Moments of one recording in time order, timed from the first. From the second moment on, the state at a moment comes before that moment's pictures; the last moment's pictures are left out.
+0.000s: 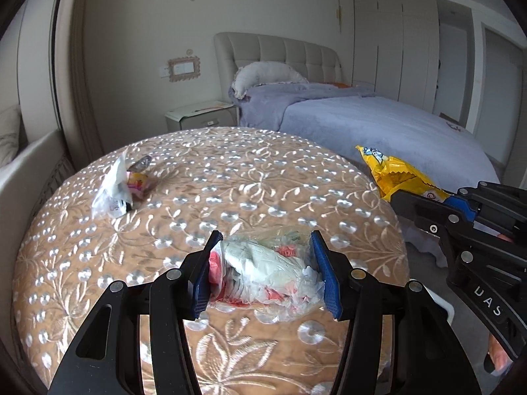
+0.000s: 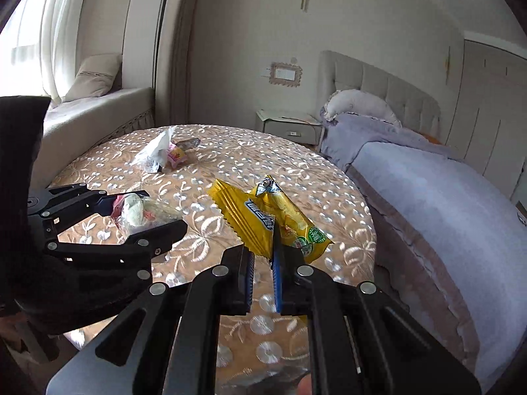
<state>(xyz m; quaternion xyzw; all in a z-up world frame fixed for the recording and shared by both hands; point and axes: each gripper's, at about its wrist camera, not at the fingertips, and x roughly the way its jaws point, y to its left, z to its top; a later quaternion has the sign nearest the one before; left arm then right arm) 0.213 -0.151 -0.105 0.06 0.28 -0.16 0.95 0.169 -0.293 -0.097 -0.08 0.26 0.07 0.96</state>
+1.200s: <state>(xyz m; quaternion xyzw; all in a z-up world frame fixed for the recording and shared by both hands) 0.153 -0.398 -0.207 0.21 0.34 -0.37 0.84 0.083 -0.477 -0.174 0.02 0.32 -0.12 0.94</state>
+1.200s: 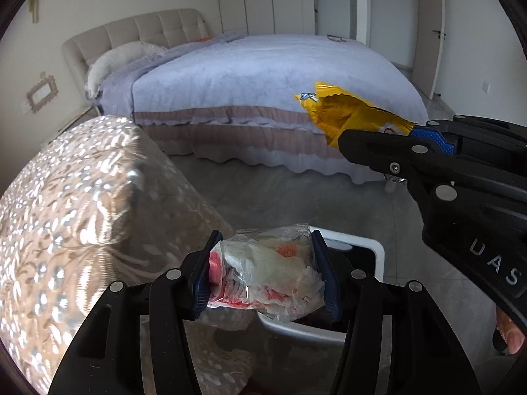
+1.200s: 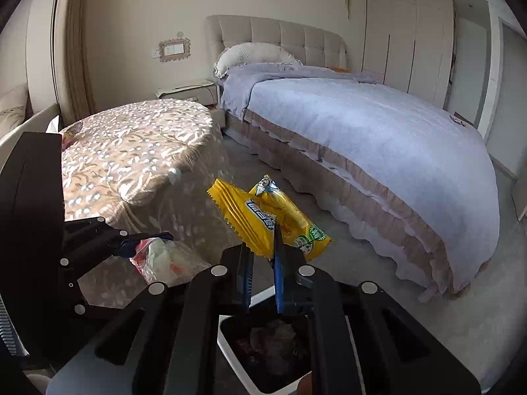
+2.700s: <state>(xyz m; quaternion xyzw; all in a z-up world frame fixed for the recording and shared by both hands) 0.164 -0.421 -0.217 0.27 0.28 -0.34 0.86 0.107 -0.537 -0.311 0.08 0.47 -0.11 0.87</state>
